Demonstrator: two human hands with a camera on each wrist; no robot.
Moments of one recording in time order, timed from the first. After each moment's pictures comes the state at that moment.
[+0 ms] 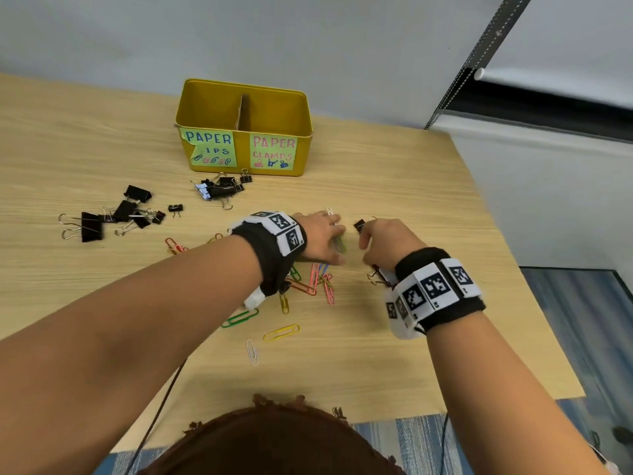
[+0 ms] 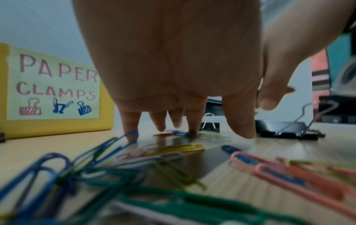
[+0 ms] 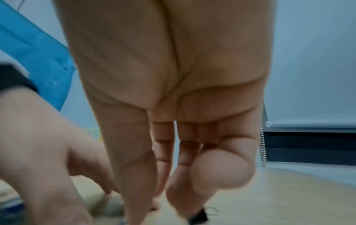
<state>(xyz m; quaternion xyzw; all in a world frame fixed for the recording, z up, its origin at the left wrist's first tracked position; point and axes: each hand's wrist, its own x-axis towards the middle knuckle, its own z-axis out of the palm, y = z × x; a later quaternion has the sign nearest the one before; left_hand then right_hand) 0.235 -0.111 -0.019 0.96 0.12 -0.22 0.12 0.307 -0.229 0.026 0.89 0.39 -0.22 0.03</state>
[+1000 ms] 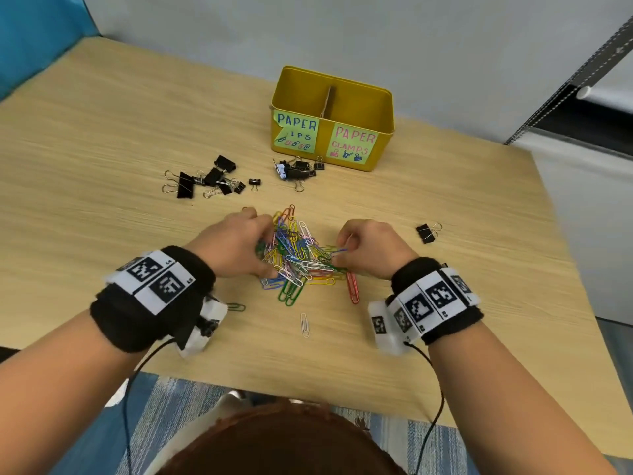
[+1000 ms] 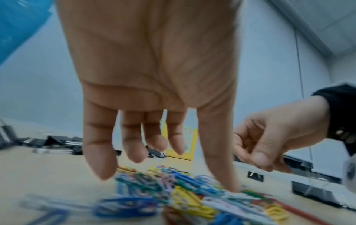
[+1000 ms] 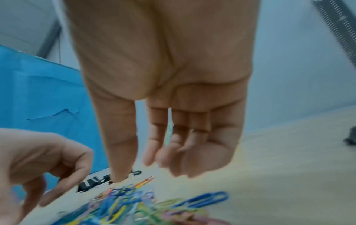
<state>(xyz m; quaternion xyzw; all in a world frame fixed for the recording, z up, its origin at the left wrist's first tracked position) 0.038 -0.085 -0.015 0.88 0.39 -0.07 0.27 0.233 -0.185 0.004 0.79 0.53 -0.29 -0.08</state>
